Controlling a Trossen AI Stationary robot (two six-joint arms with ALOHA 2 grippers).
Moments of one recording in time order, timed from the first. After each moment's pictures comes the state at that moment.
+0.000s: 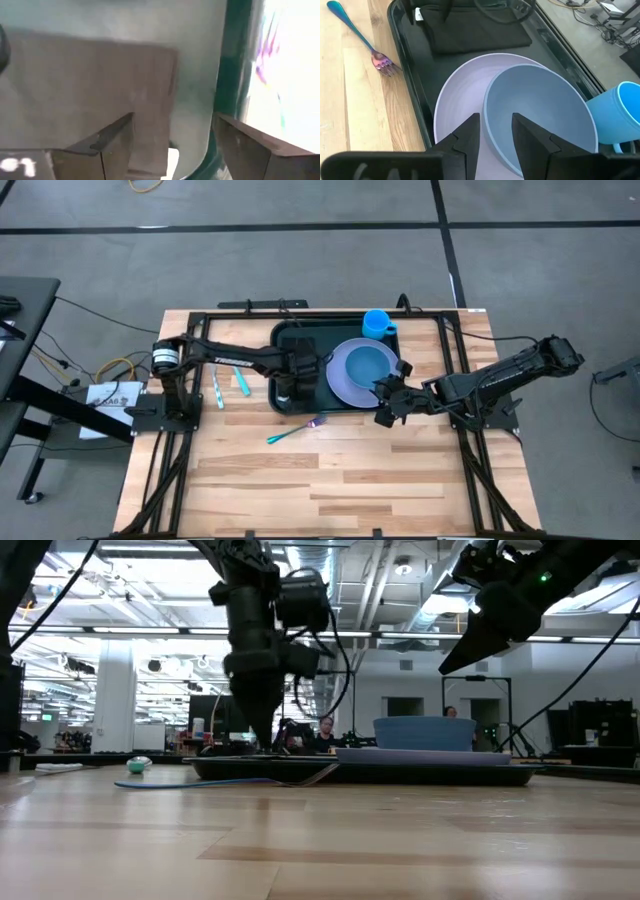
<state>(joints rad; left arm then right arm) 0.16 1.86 1.29 -0.75 0.05 0.05 0.26 1.20 0.70 -0.36 0.63 0.24</state>
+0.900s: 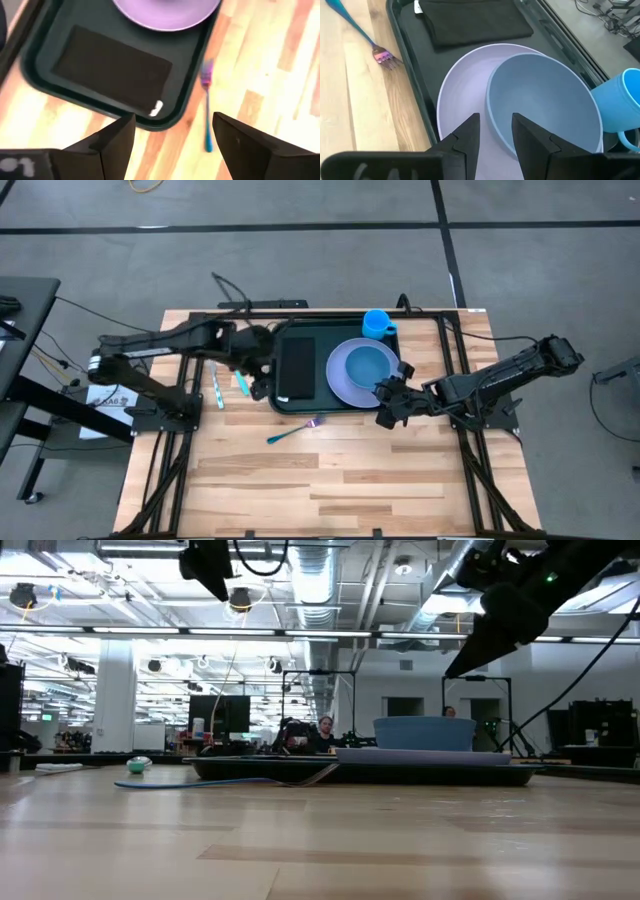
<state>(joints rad) 0.09 1.36 1.48 -1.17 -0.06 -0.30 0.28 1.20 0.70 -0.41 0.63 0.31</state>
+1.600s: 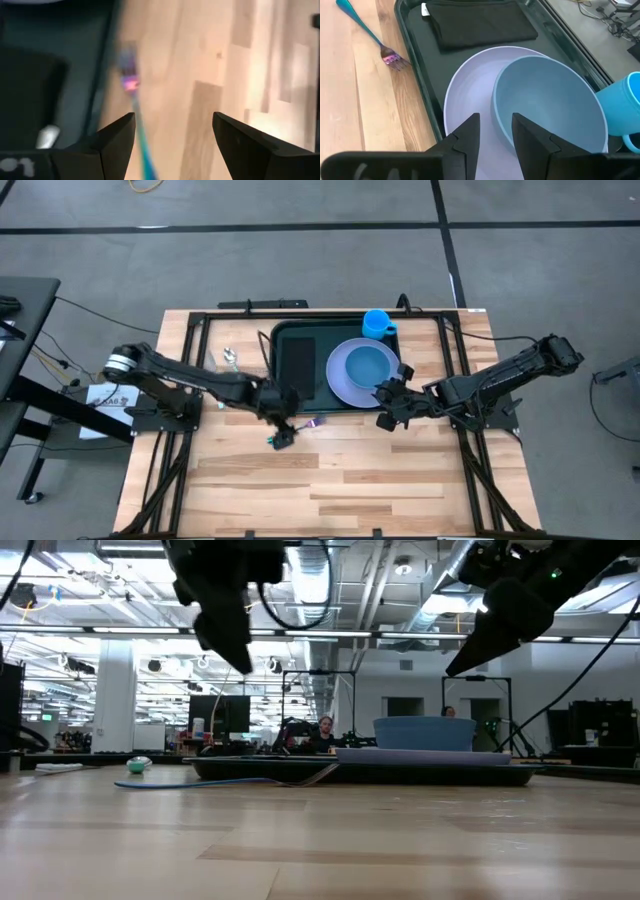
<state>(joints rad) -0.17 1.54 1.11 -0.57 0.03 -0.40 0.29 1.20 0.70 -0.40 0.63 0.31</state>
